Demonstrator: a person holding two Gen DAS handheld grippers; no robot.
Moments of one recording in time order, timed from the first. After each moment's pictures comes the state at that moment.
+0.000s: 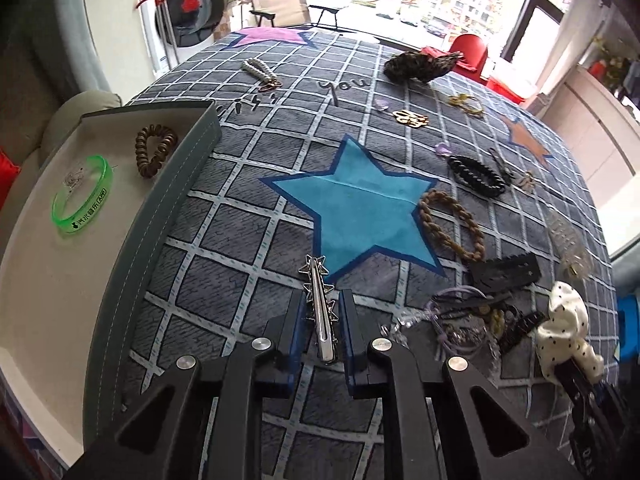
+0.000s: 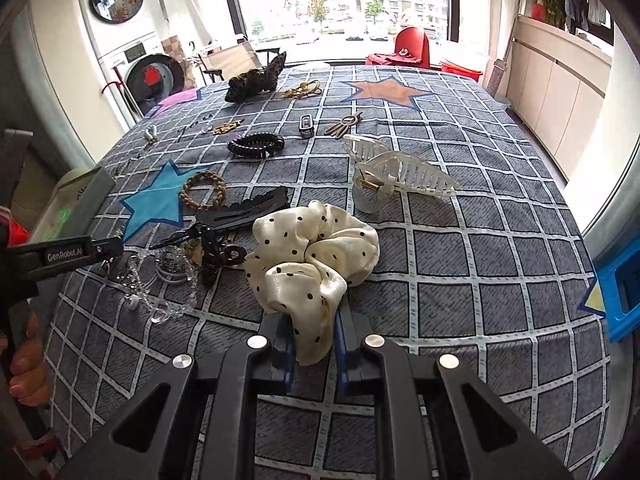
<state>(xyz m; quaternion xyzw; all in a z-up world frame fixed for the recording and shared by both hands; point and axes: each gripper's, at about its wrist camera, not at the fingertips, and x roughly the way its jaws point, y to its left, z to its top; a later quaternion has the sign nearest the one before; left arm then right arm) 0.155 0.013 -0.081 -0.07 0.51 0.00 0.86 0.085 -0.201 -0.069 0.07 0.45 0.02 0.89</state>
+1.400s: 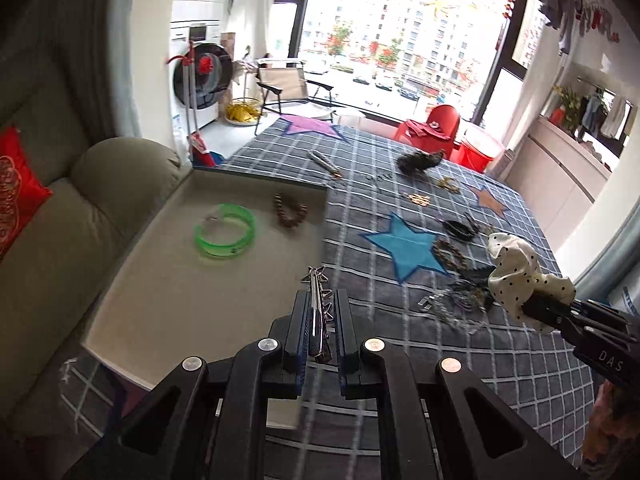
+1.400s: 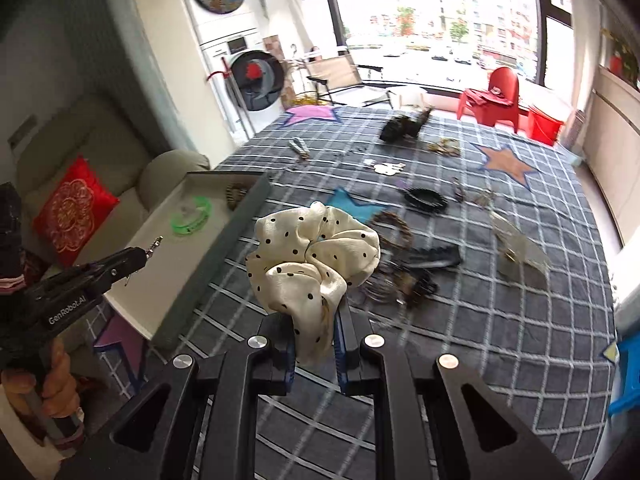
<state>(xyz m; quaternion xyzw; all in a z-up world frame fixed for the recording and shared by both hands) 0.044 0.147 0.010 -0.09 0.39 -0.02 0.92 0.061 -0.073 0.024 0.02 0.42 0.18 0.89</state>
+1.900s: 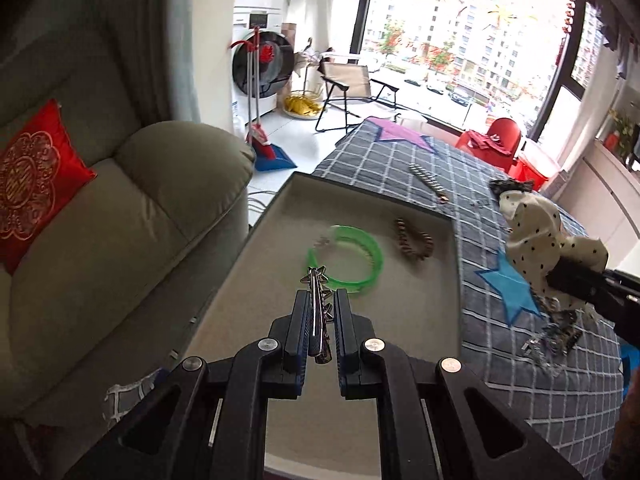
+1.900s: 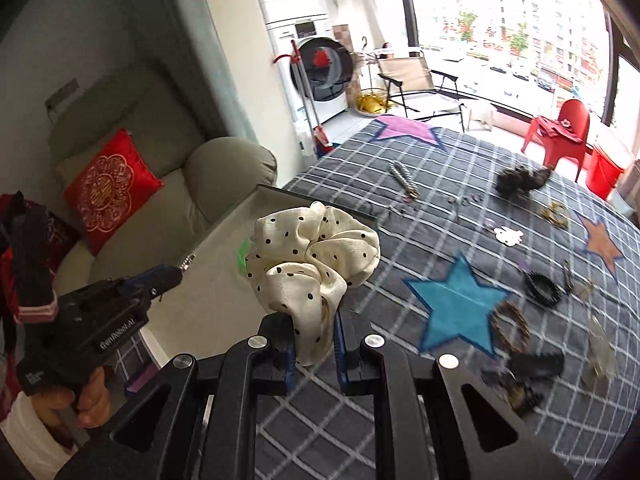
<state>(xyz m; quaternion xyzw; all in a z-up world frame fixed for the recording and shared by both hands) 0.099 0.241 -0.021 -0.10 0.41 0.07 0.90 0.143 0.055 0.033 -0.02 0.42 0.28 0.86</state>
